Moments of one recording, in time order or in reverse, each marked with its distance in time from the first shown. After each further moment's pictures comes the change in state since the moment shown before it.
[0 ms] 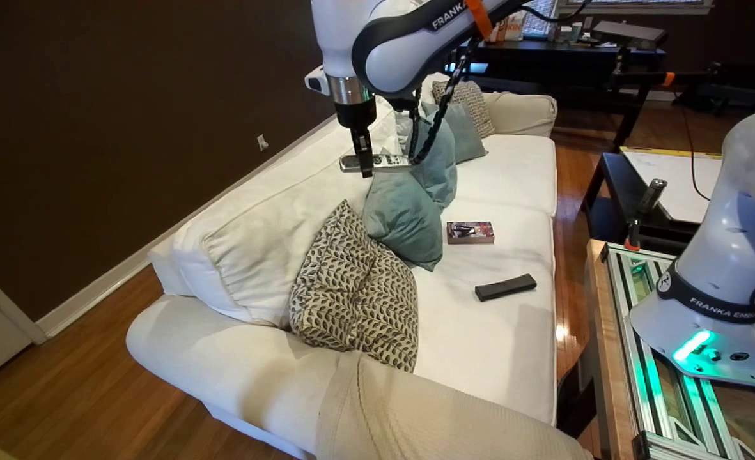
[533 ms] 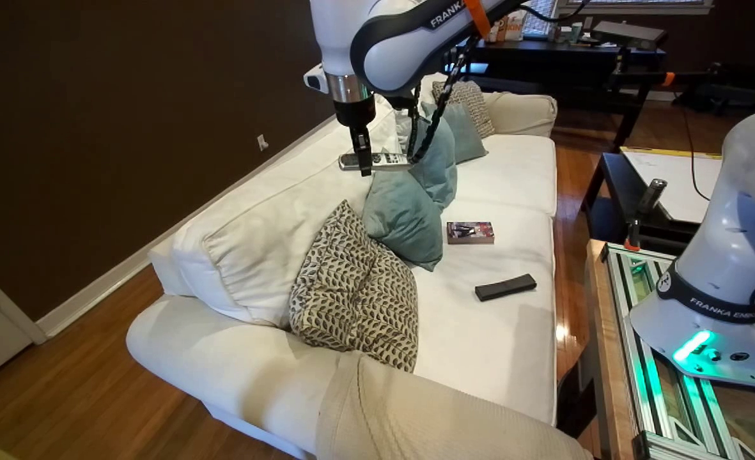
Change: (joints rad) arm -0.002 0.003 0.002 0.007 -0.001 -0.002 0.000
